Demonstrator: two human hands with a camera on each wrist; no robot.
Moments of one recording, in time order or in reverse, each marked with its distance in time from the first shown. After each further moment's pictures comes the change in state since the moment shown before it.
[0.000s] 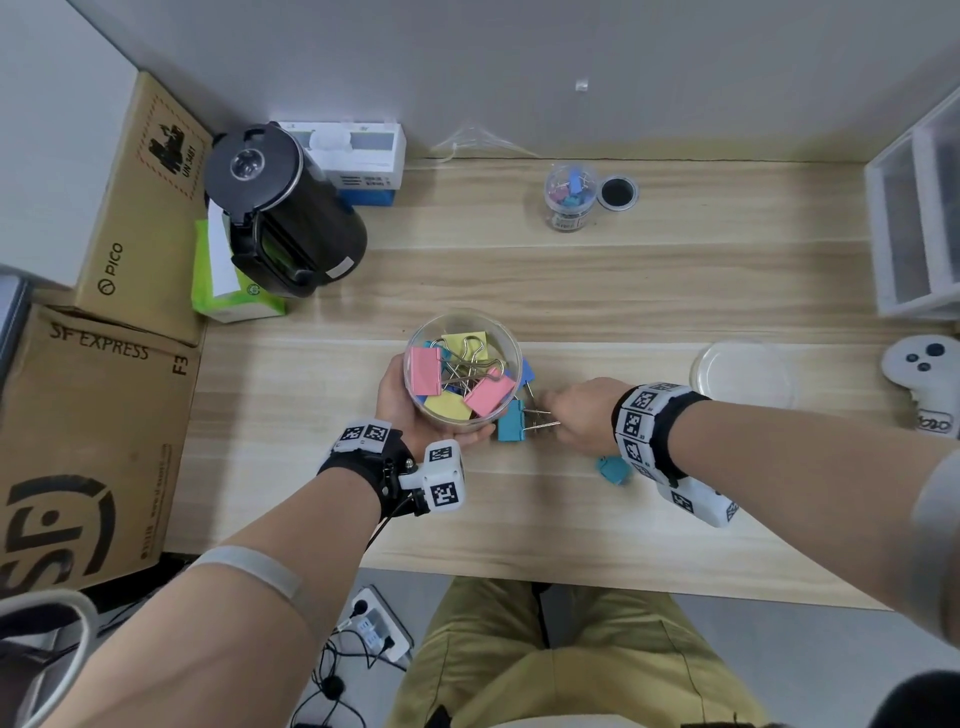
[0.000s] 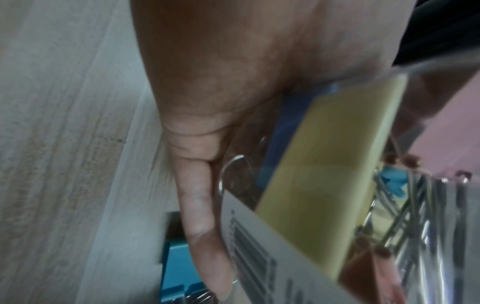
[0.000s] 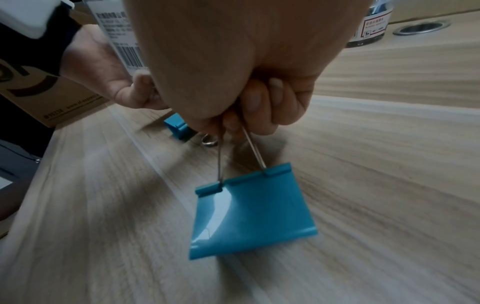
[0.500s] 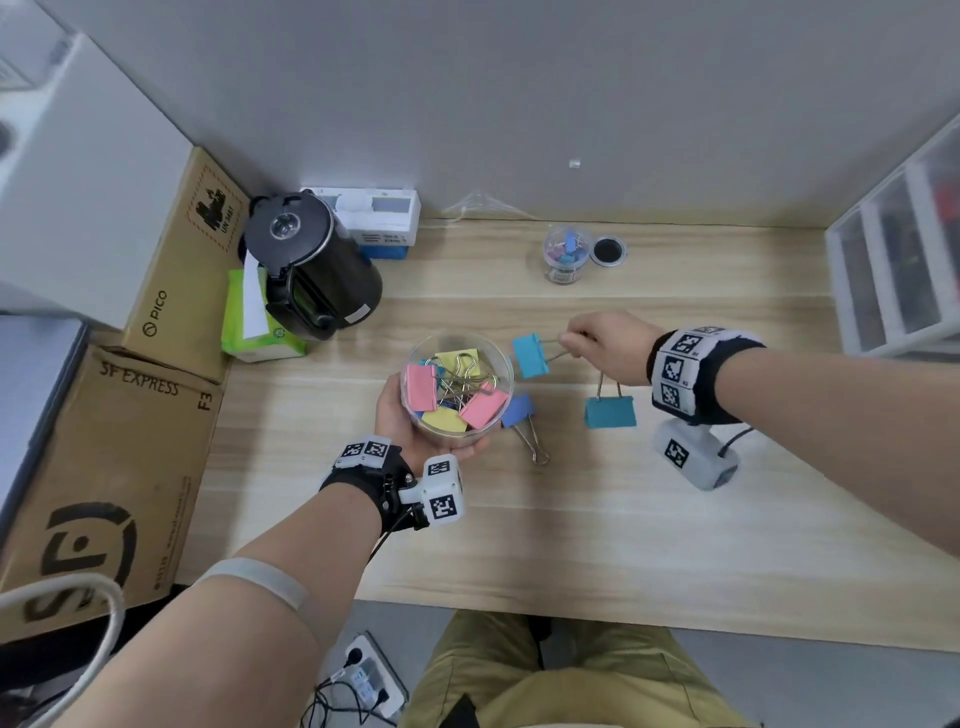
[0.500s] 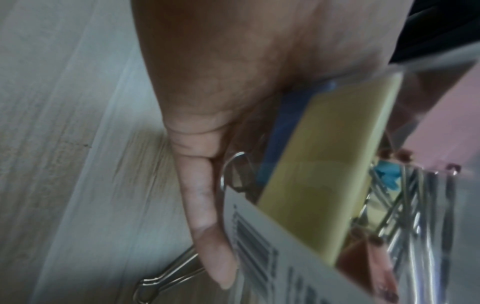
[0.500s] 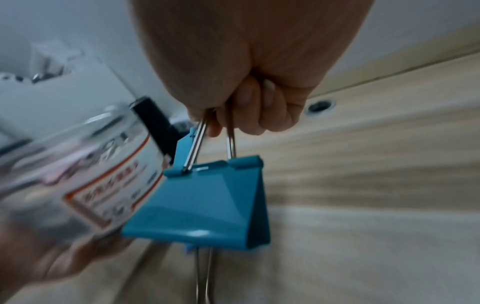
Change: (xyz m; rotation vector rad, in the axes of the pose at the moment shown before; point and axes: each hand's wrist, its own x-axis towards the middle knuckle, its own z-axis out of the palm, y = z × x) left_hand -0.020 0.019 0.023 0.010 0.008 0.118; right_hand -0.028 0.042 -0.104 0.444 0.397 0.094
